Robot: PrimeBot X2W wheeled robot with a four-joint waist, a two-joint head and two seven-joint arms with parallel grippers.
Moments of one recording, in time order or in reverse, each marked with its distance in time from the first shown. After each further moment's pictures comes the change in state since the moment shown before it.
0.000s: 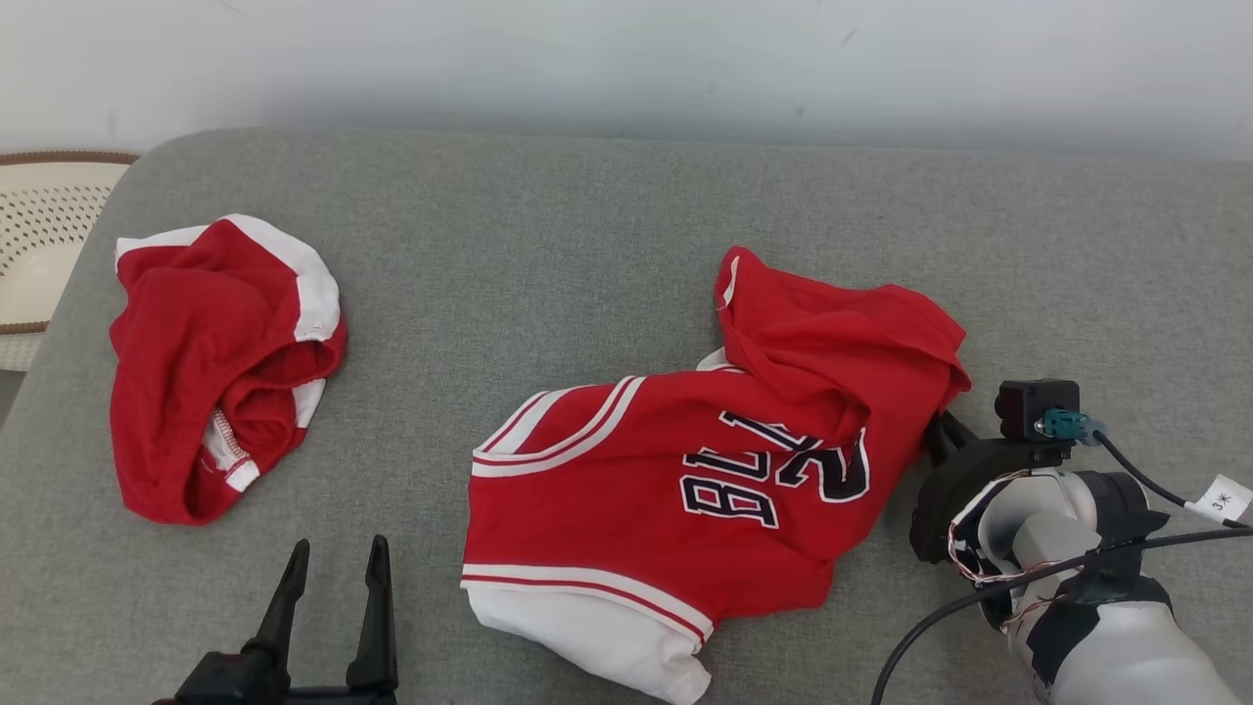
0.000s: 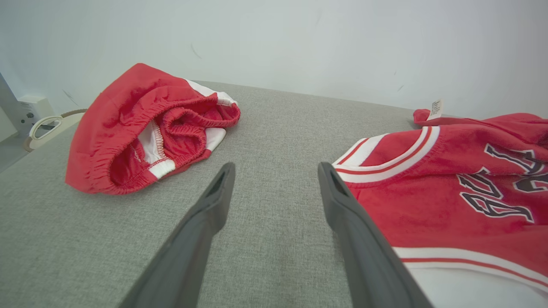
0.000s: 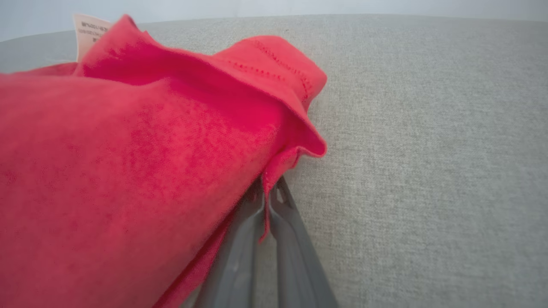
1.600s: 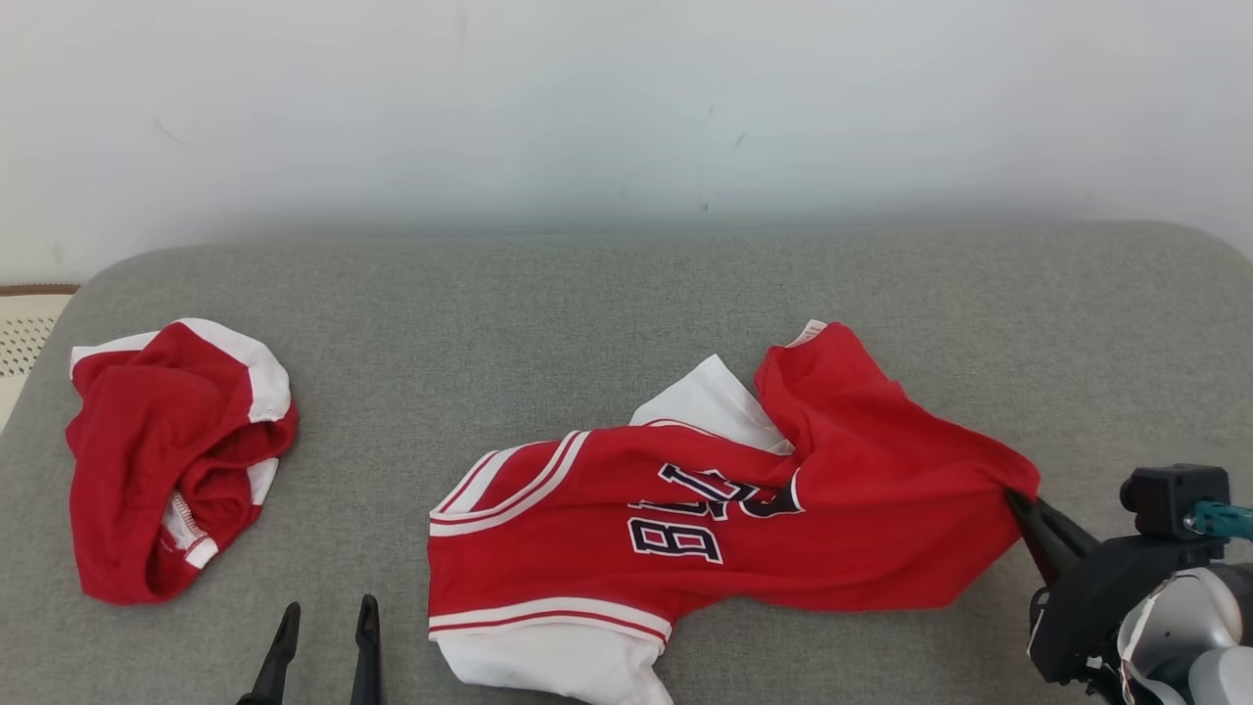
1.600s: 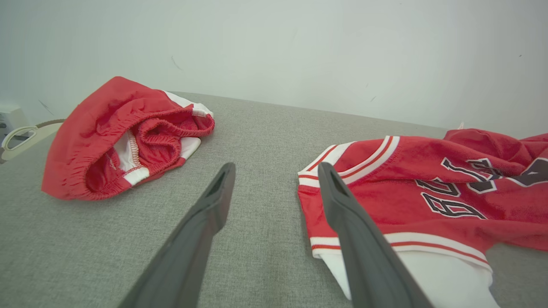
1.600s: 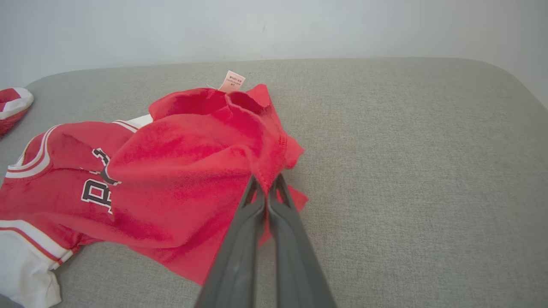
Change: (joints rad) left arm 0.084 0.000 0.011 0.007 -0.016 0.019 0.000; right arm 0.641 -0.163 -0.340 -1.116 -0.059 0.000 0.548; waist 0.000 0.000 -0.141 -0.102
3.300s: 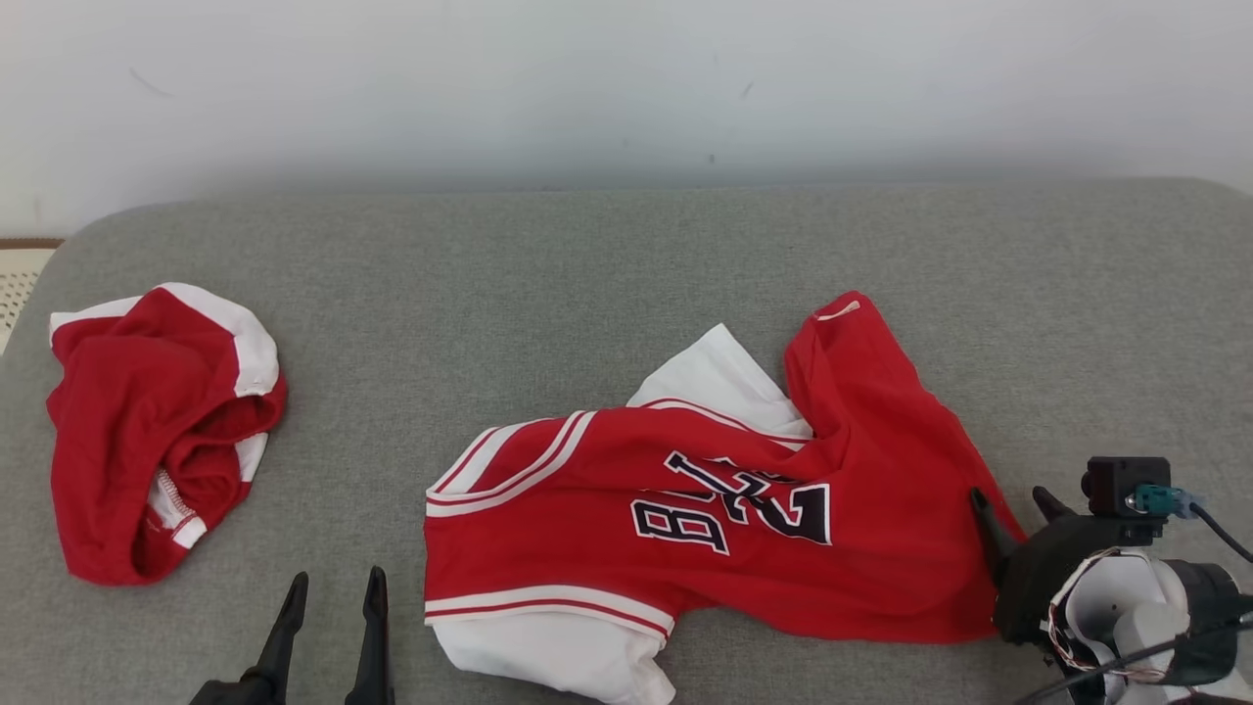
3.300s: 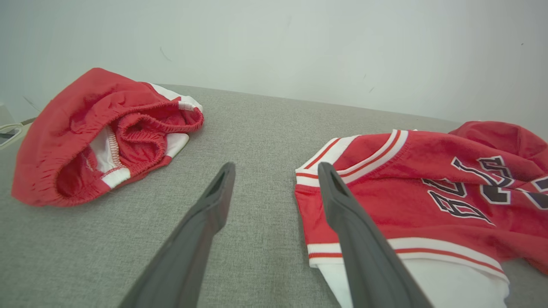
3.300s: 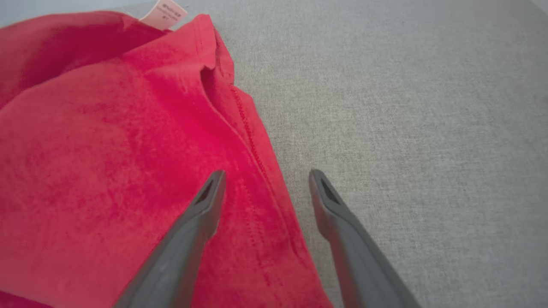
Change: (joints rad) left arm -0.041 0.000 -0.004 0.002 0.008 -0.018 0.000; right arm -0.232 0.079 0.007 0.524 -0.109 0.000 -0.214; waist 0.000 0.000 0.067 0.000
